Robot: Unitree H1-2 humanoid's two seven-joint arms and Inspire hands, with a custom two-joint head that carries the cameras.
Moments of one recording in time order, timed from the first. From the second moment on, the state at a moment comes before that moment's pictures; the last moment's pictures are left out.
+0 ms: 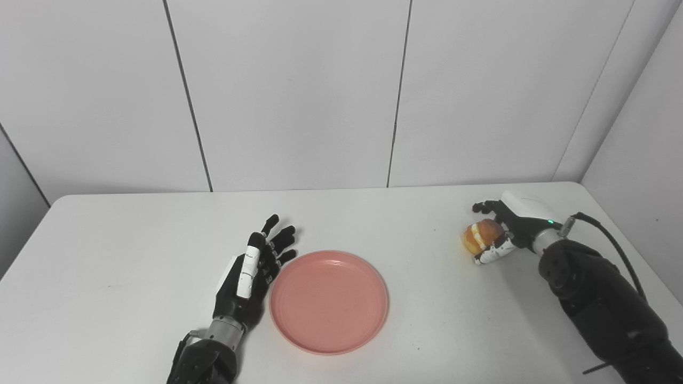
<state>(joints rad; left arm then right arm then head) -0.38 0.03 0.03 0.34 -0.24 -0.05 -0.27 -0.62 -0.53 0.25 0.34 -0.70 0.26 0.25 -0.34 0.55</state>
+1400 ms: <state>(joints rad) -0.37 0.02 0.02 0.32 -0.23 -0.03 -0.26 -0.64 -0.53 0.29 0.32 -0.70 0.21 0.26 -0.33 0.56</state>
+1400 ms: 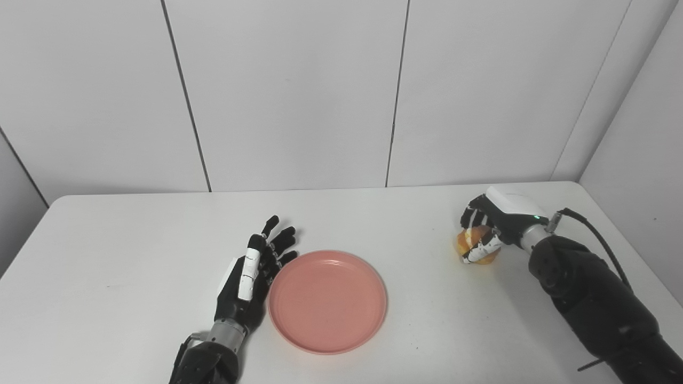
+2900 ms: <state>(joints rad) -0.37 -0.05 -0.02 0.33 -0.20 -0.03 -0.20 -0.72 -0.39 0.37 -0.10 -0.65 0.16 0.48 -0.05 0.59</state>
